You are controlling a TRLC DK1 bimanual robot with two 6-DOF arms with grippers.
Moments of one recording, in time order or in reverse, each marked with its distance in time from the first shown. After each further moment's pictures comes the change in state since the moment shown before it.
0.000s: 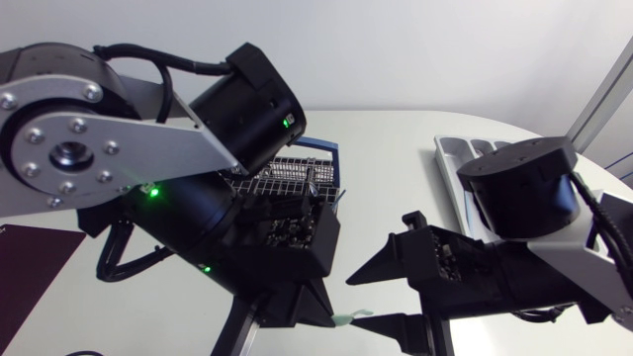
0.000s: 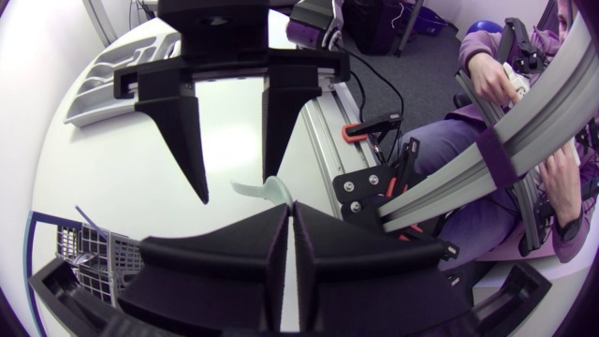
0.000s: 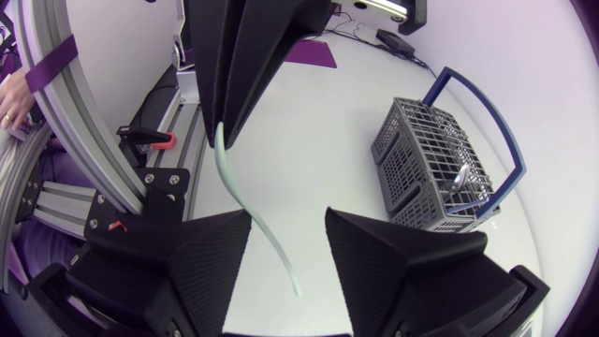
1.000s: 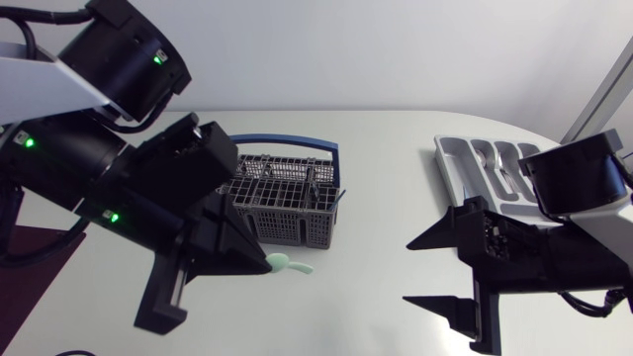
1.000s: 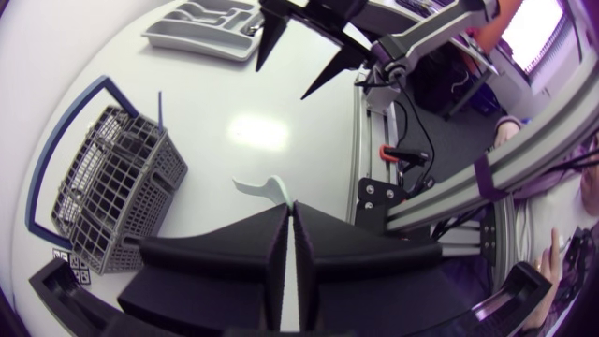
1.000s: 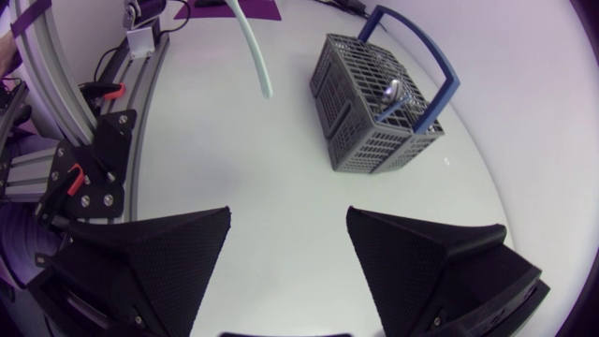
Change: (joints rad) left arm 0.241 -0.166 -0.025 -0.106 -0.006 -0.231; right arm -0.323 -0.074 -0.010 -0.188 0.045 -0.239
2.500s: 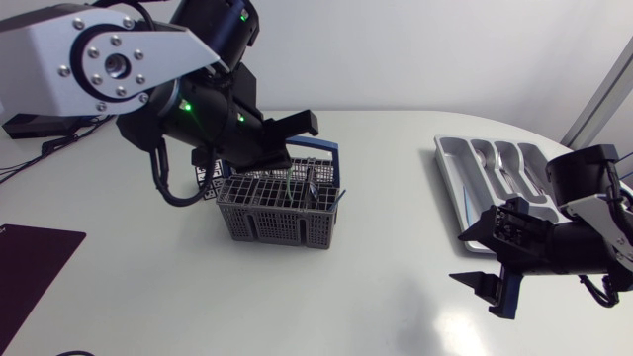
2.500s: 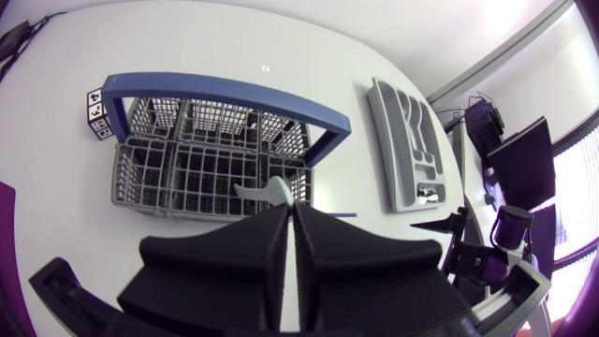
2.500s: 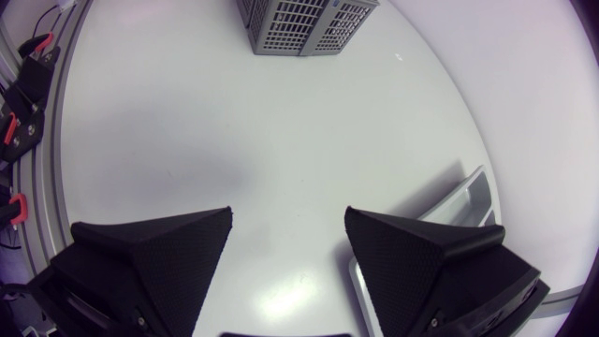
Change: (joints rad) left arm 0.034 0.271 0.146 0.386 -0.462 -1.177; right arm -0.393 0.167 -0.059 0.086 0.129 -0.251
